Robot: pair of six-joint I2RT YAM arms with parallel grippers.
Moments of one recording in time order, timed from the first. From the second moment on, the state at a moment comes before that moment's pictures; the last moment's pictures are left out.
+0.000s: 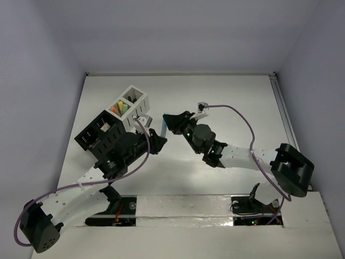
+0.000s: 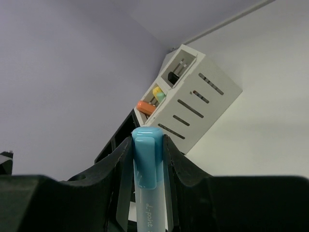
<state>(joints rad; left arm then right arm) -0.75 0.80 0.53 -0.02 -0.03 -0.44 1.02 1.49 0.78 0.76 0.48 0.85</state>
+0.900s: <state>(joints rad) -0.73 0.22 0.63 -0.22 -0.20 -0.54 0.84 2.13 1.68 0.54 0.16 0.70</state>
